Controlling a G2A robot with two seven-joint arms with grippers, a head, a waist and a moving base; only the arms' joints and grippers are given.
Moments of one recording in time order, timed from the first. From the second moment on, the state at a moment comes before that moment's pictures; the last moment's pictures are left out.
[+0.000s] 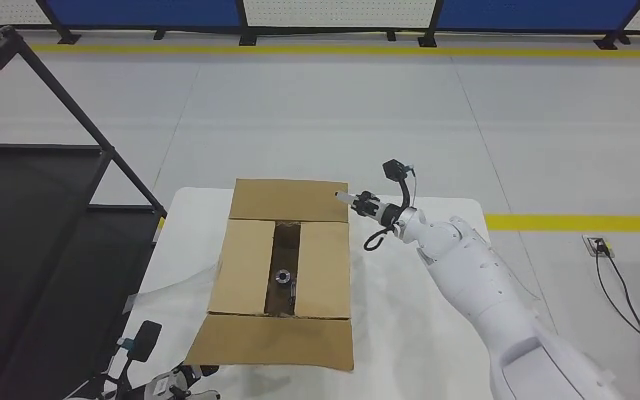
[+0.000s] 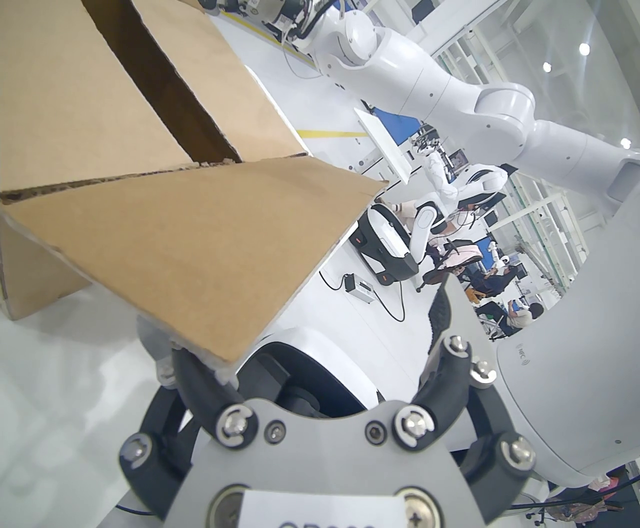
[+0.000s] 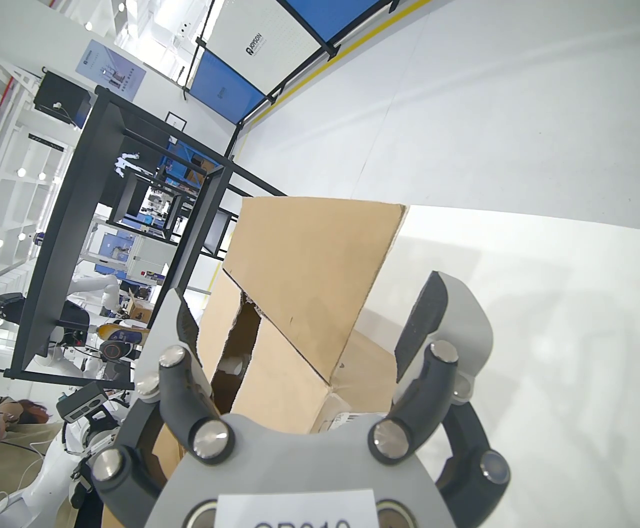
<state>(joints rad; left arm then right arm) 1.69 -0.92 -1.73 -1.74 -0.10 -0.96 -0.86 -0.18 -1.50 0.76 -0.28 -0.06 -0.64 0.40</state>
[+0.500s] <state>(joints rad) 1.68 -0.91 -1.74 -1.79 -0.11 -0.92 -0.79 -0.24 -1.50 0.81 -0.35 0.03 -0.60 0.51</state>
